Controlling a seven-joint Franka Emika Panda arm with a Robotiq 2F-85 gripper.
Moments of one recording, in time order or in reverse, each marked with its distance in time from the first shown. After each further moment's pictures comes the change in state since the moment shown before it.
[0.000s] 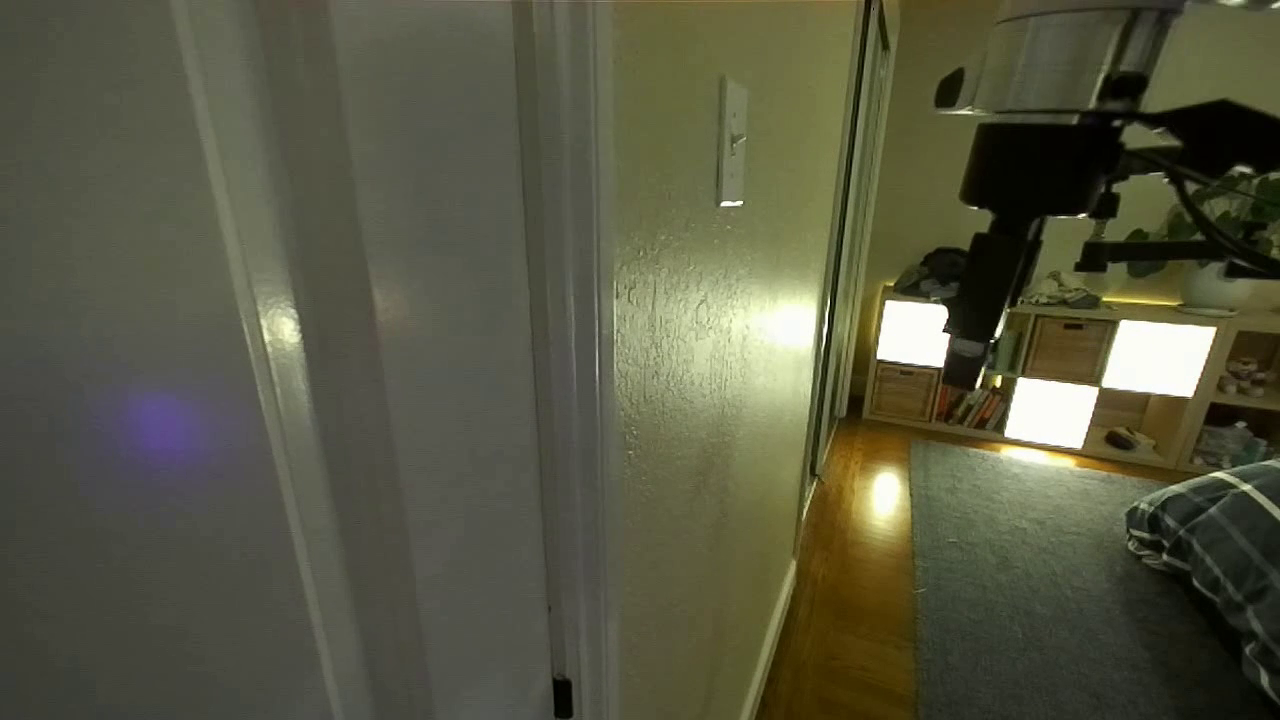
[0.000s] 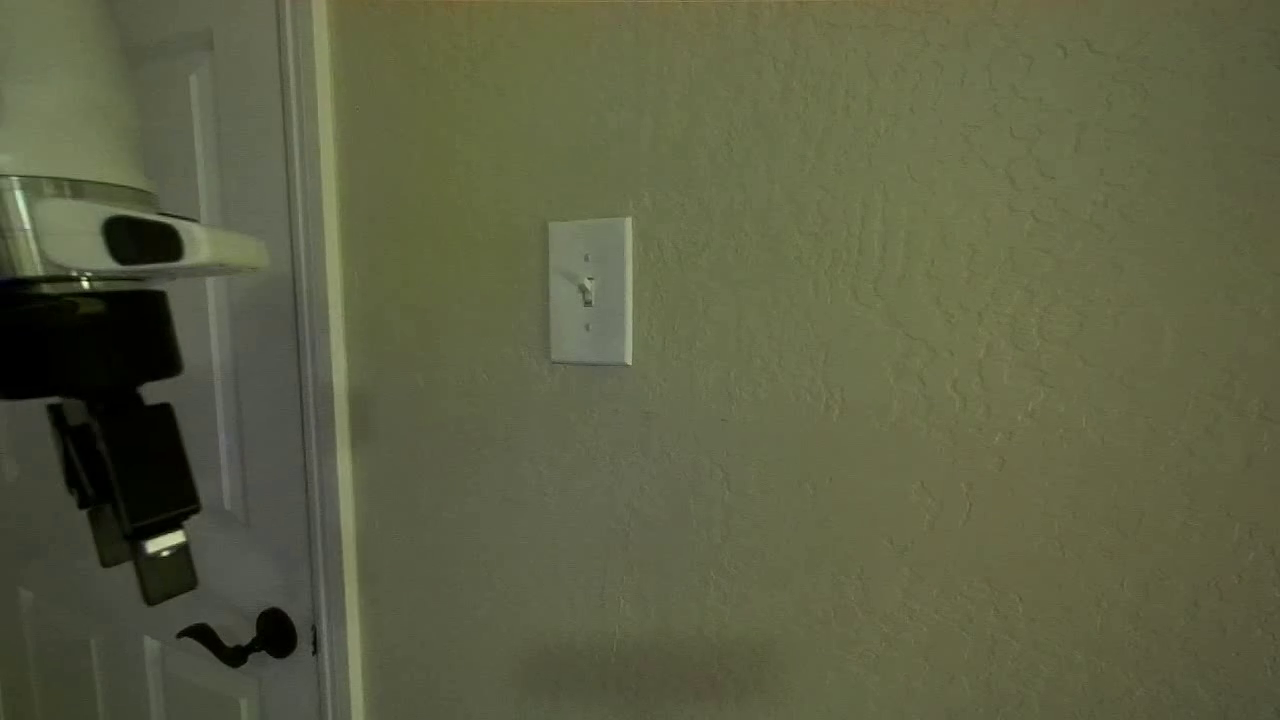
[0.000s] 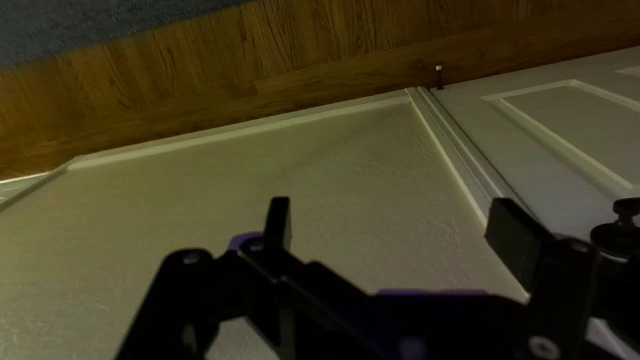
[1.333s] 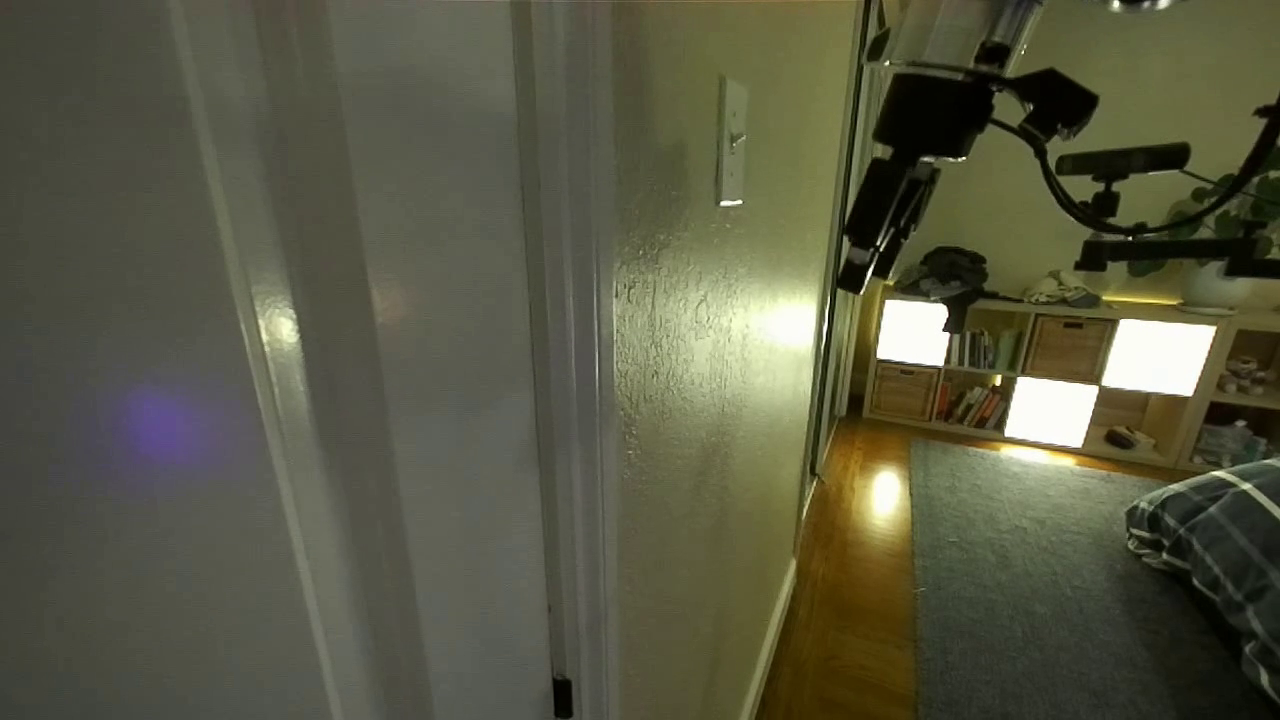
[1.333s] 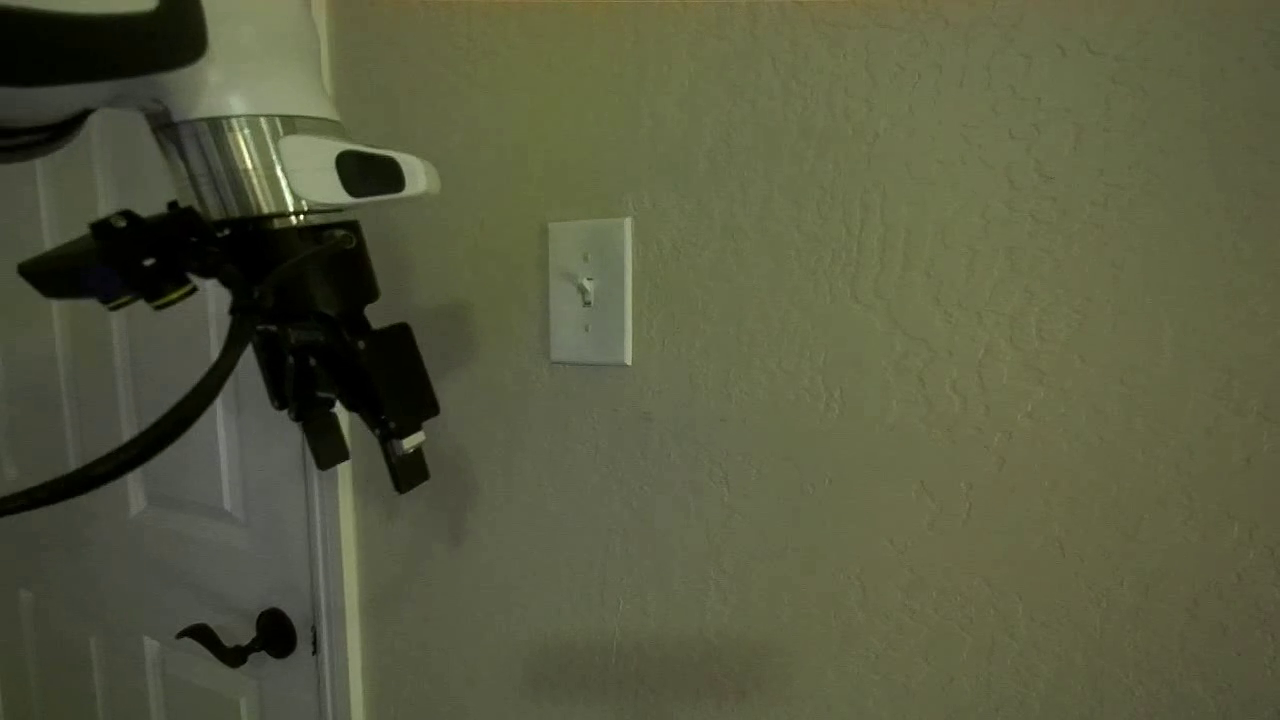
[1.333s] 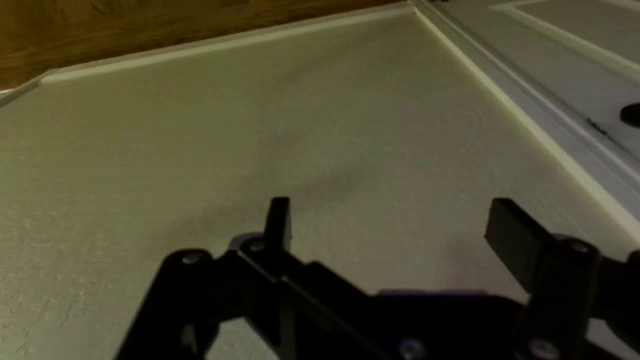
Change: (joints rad) arm -0.026 0.133 -0.119 0.216 0.071 0.086 -0.220
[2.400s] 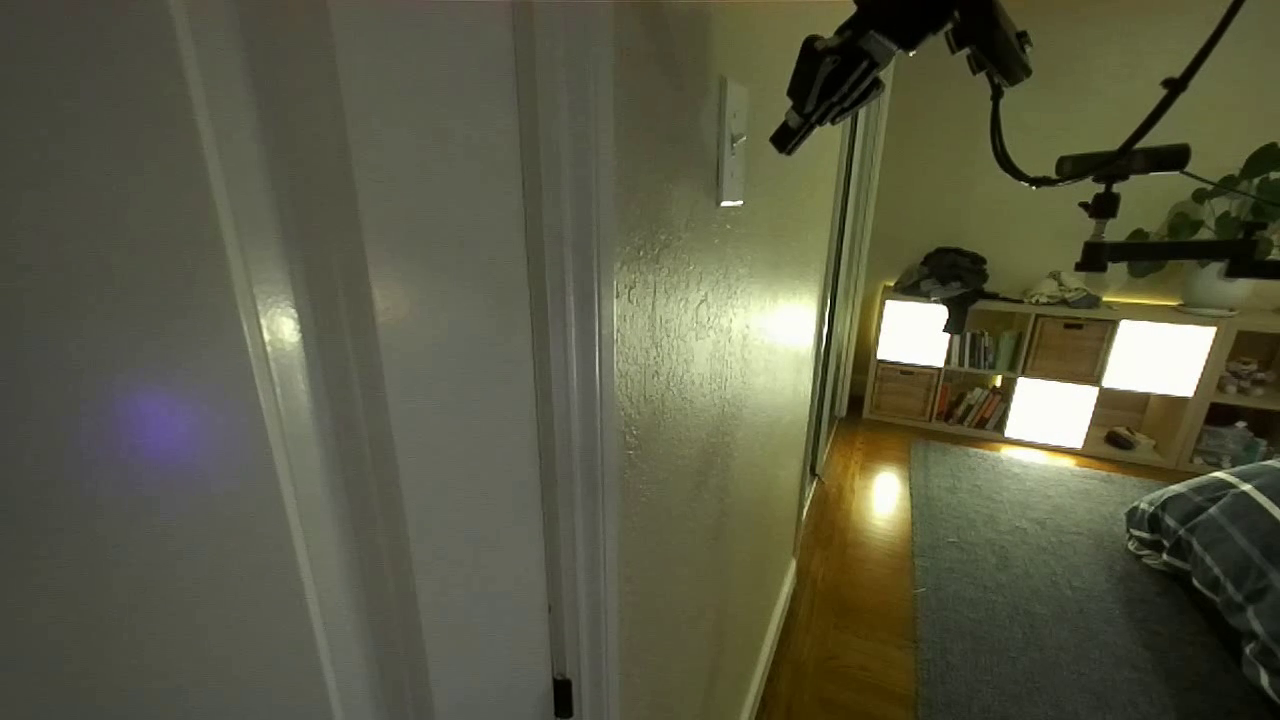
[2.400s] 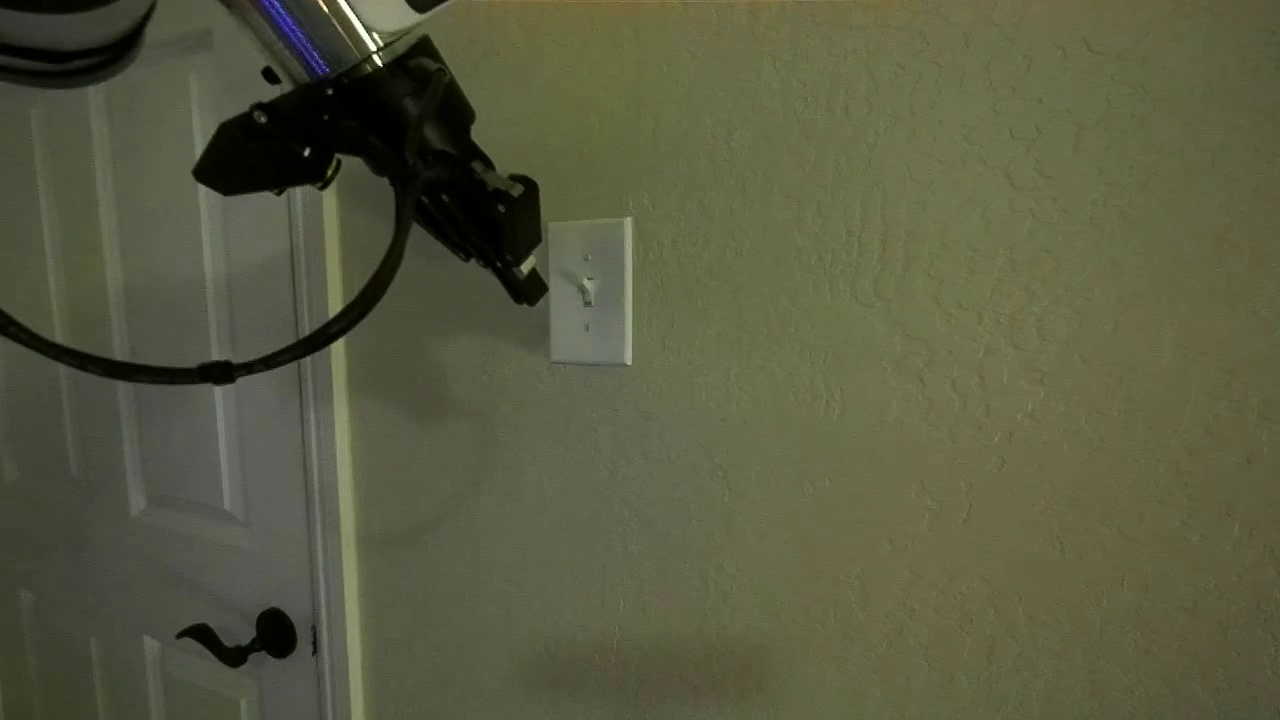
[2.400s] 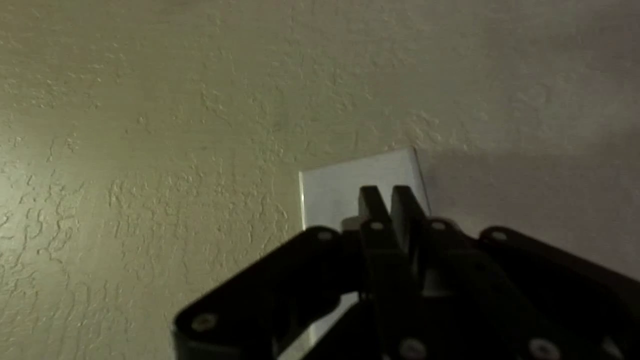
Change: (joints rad) arm -0.021 -0.005 -0.035 0.066 0.137 0.441 -0.005
